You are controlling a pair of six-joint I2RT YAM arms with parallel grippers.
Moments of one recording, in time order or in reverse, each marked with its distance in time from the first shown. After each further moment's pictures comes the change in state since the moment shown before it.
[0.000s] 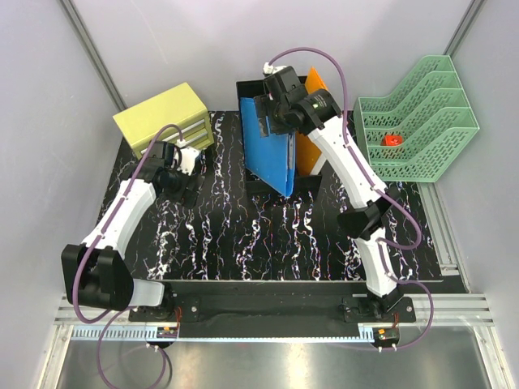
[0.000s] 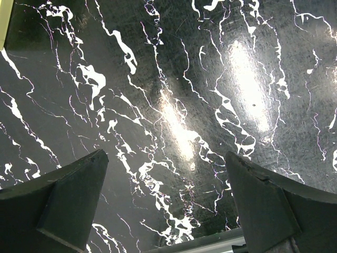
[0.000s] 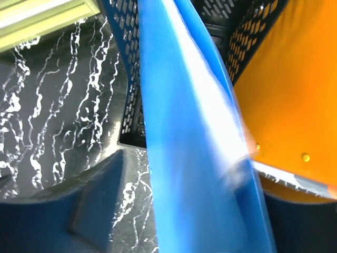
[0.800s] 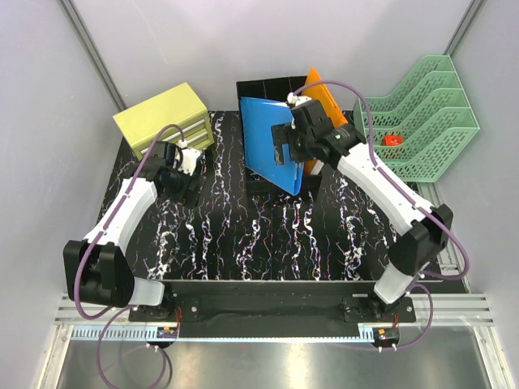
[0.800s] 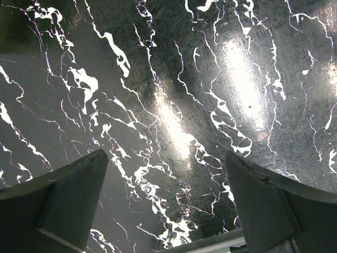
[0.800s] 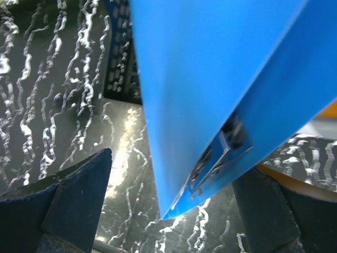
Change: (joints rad) left arm 0.000 0.022 -0.004 0.012 0.022 -0.001; right arm -0.047 -0.487 -0.913 0.406 -0.102 0.023
